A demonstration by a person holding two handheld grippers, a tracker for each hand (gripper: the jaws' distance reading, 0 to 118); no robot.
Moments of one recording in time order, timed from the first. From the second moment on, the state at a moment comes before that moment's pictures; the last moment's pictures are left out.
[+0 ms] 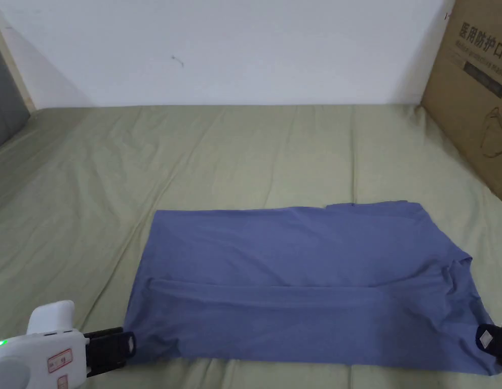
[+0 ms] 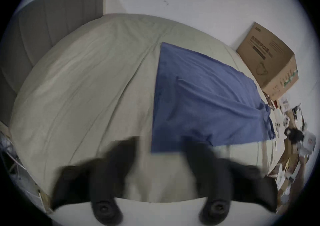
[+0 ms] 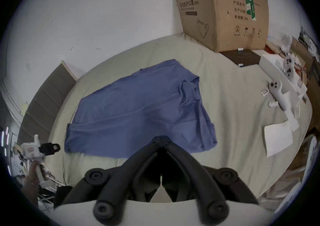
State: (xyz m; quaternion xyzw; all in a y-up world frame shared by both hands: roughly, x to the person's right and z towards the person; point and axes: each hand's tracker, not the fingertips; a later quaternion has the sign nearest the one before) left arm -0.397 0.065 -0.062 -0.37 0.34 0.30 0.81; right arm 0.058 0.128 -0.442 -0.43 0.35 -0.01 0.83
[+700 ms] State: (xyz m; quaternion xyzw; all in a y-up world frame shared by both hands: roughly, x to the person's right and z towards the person) left arm -0.386 0.075 -0.101 -0.41 0.31 0.18 0.84; right arm 0.075 0.065 -0.538 -0.49 0.26 0.00 0.83
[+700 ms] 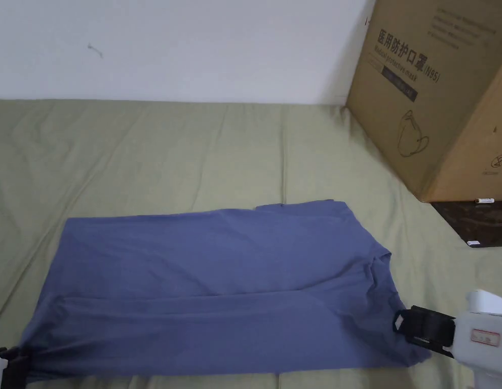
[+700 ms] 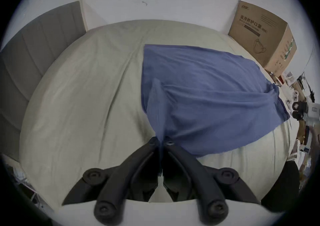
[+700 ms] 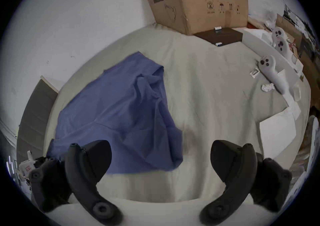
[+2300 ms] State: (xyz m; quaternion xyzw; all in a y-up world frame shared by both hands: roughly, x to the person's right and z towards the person) left arm -0.305 0.168 -0.039 -0.35 0.22 0.17 0.89; right arm 0.076 0.187 -0.399 -0.39 0.40 0.07 0.83
